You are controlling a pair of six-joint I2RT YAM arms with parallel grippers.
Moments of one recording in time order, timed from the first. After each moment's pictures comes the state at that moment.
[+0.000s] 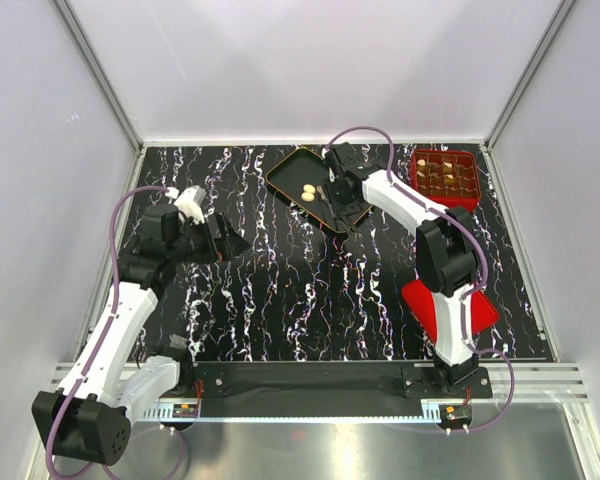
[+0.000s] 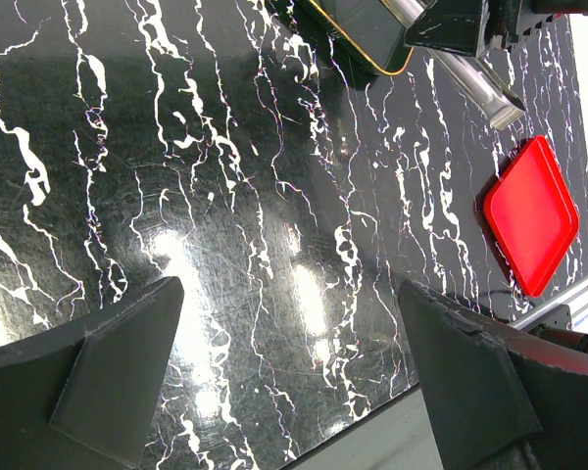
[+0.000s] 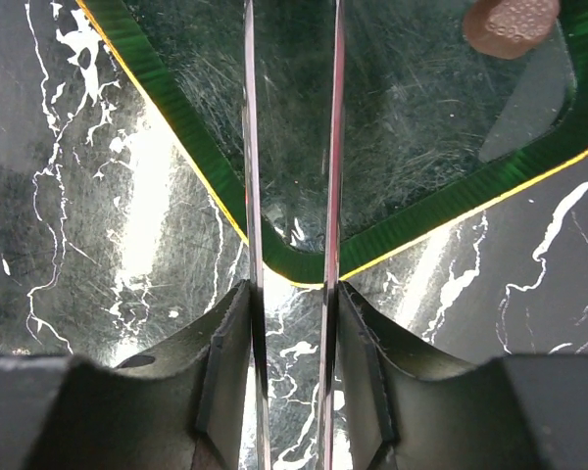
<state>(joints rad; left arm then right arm) -0.16 0.92 0.82 -0.52 0.41 -0.39 0.51 2.09 1.76 -0.74 0.08 0.19</state>
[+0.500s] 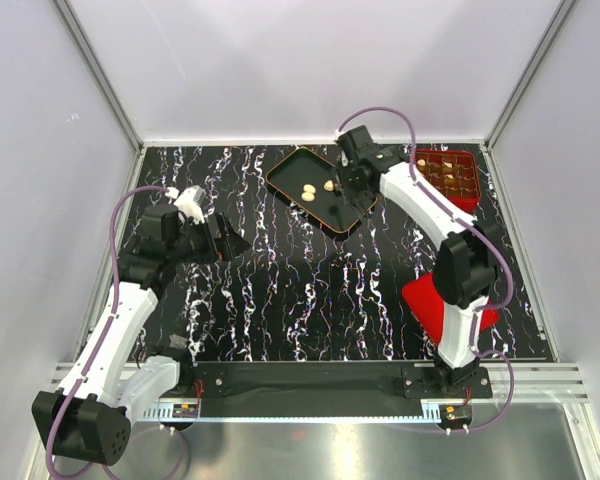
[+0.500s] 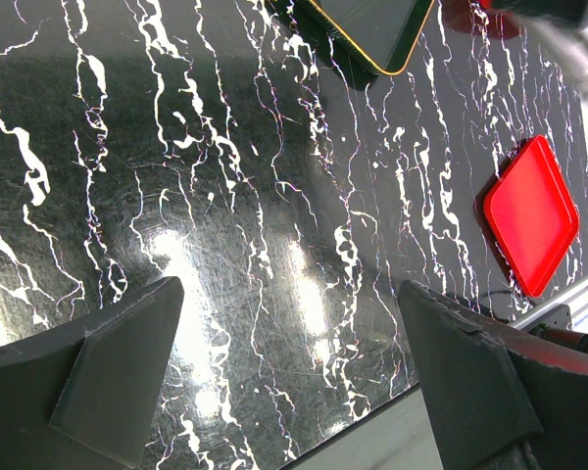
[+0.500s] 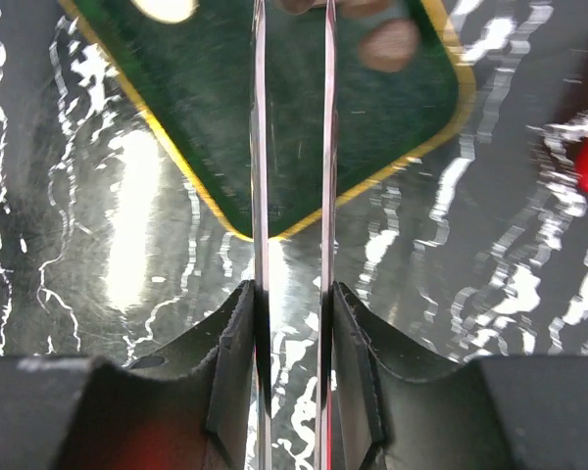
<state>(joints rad) -0.16 0.92 0.82 -0.52 0.41 -0.39 0.49 1.95 1.80 -0.83 0.15 0.16</state>
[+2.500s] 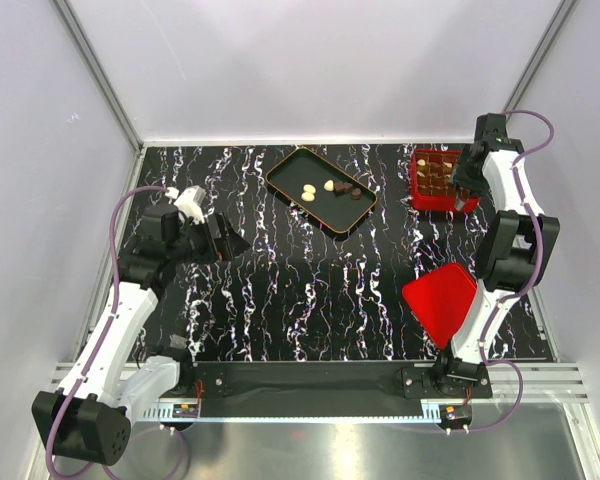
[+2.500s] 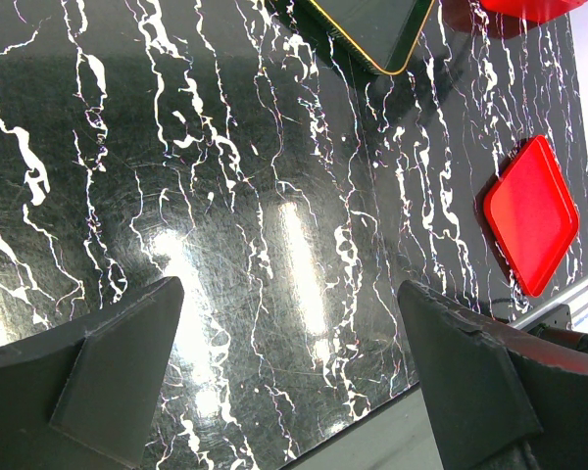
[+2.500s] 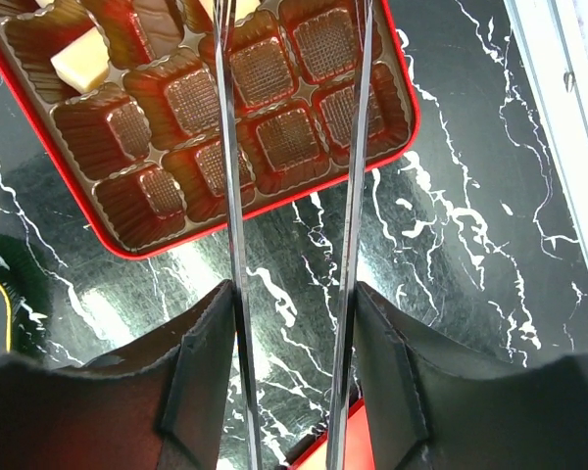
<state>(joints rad) -0.16 0.92 0.82 -0.52 0.41 -0.39 -0.17 1.99 1.80 -0.82 0.14 0.26</state>
